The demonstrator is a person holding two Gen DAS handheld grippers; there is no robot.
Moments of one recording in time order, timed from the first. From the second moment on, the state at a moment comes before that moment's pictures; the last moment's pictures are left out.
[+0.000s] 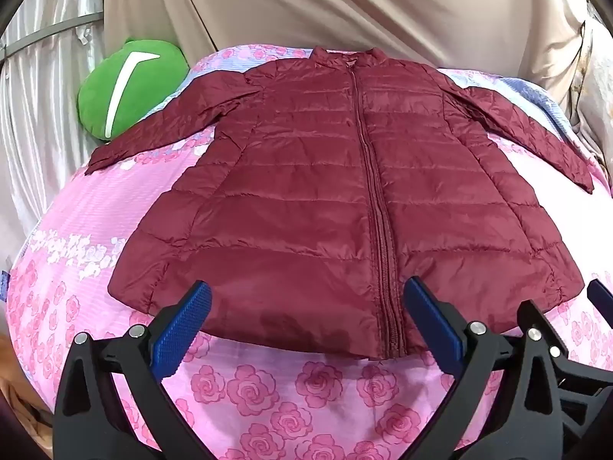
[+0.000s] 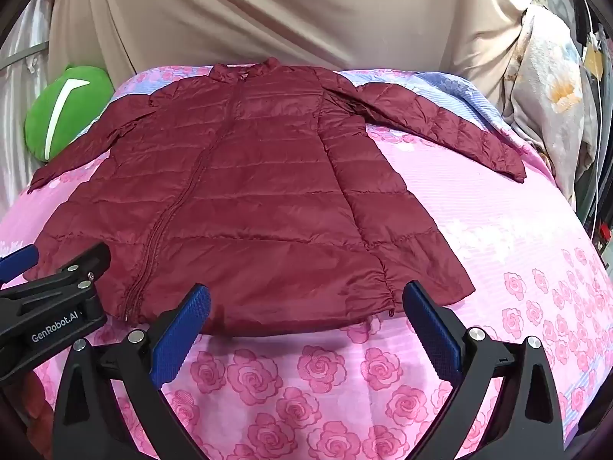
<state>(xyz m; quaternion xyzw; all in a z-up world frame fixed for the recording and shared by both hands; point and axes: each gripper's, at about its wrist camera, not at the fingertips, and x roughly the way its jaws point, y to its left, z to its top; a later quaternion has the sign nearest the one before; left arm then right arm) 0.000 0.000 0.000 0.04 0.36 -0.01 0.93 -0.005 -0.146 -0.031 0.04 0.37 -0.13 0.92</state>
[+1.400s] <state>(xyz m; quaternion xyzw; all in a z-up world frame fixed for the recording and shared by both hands) -0.005 -0.006 -0.006 0.07 0.35 -0.02 0.93 -0.001 -0.125 -0.039 0.01 0.37 -0.13 0.92</state>
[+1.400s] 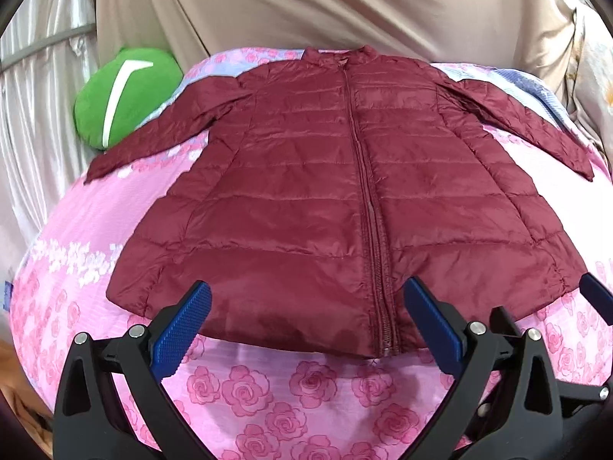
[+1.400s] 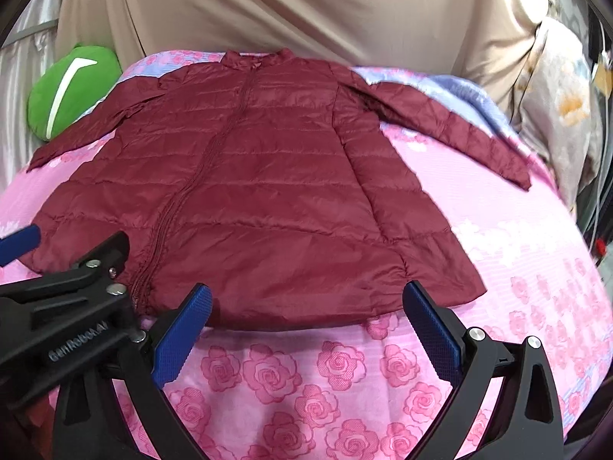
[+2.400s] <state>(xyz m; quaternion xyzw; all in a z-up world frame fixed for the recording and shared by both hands) 0.004 0.007 -0.010 0.05 0.37 0.00 0.93 0.000 -0.140 -0.035 0.04 0.37 -0.15 0.92</state>
